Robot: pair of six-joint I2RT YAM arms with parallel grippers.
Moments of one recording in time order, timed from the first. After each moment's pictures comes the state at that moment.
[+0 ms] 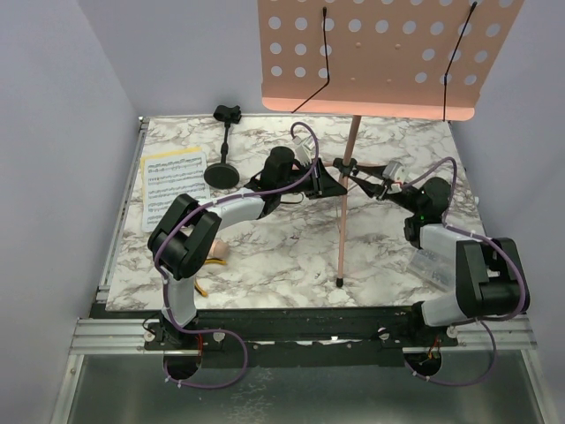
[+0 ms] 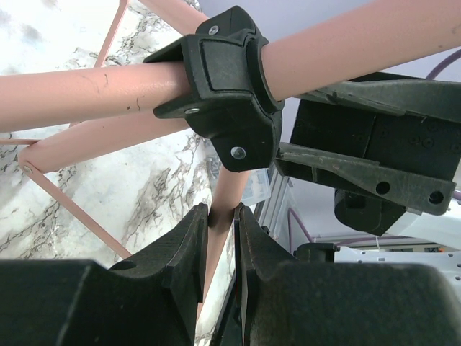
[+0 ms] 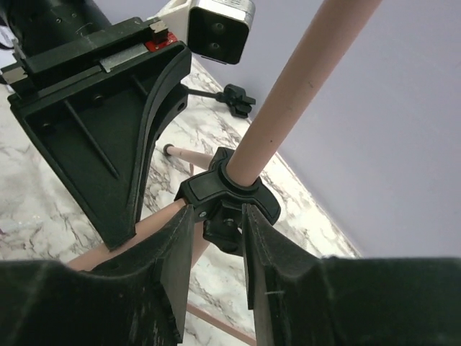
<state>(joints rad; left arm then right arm) -0.65 1.90 1.20 0.47 0.62 -0.92 0.06 1.44 0.55 1.12 -0.96 -0.33</state>
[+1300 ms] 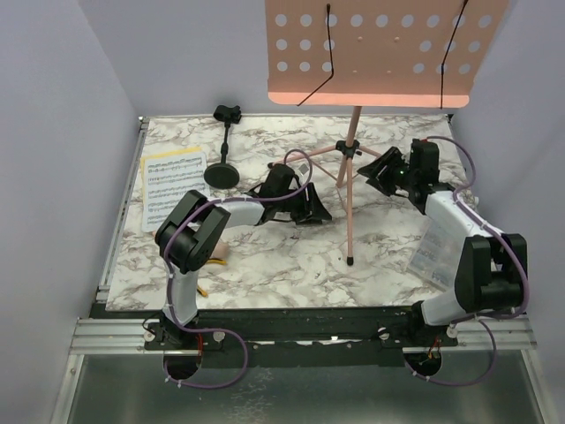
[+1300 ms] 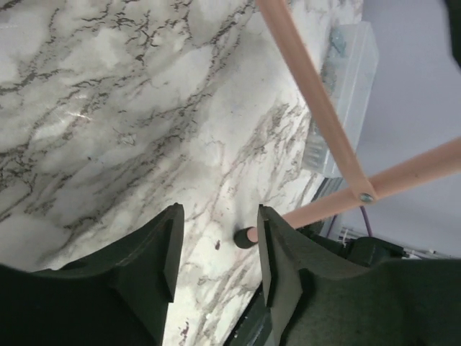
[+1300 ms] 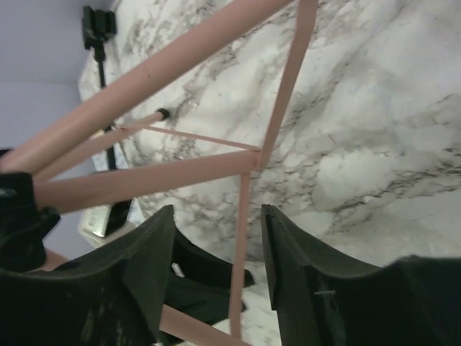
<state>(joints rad) -0.63 1.99 1.13 0.24 0.58 -0.89 0.06 1.50 0.95 -0.01 -0.36 0.86</state>
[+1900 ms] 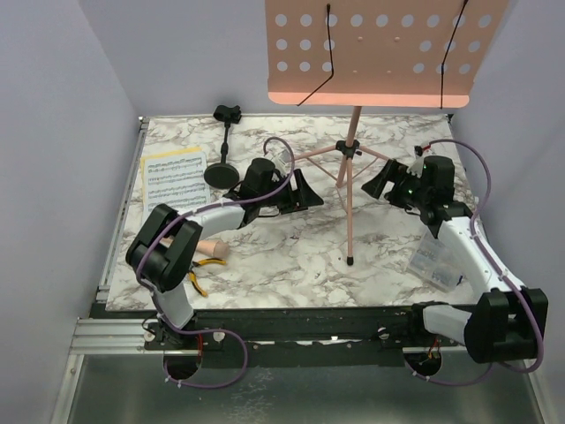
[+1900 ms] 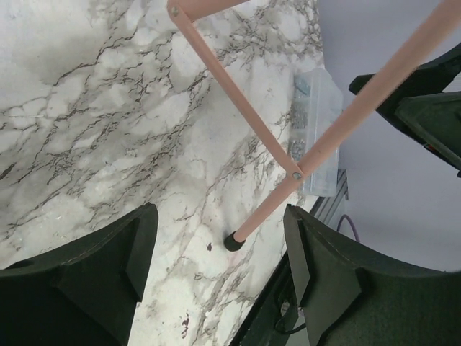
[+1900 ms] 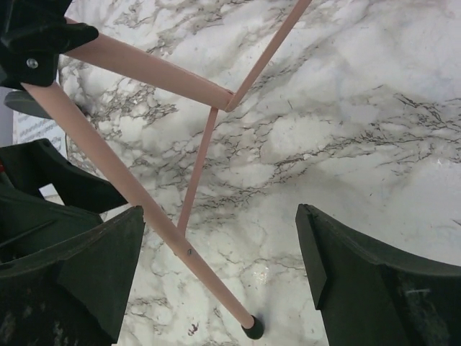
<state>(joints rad) -0.57 1.77 1.00 0.31 0.51 -0.87 0.06 1.21 0.84 -0.19 -0.34 0.47</state>
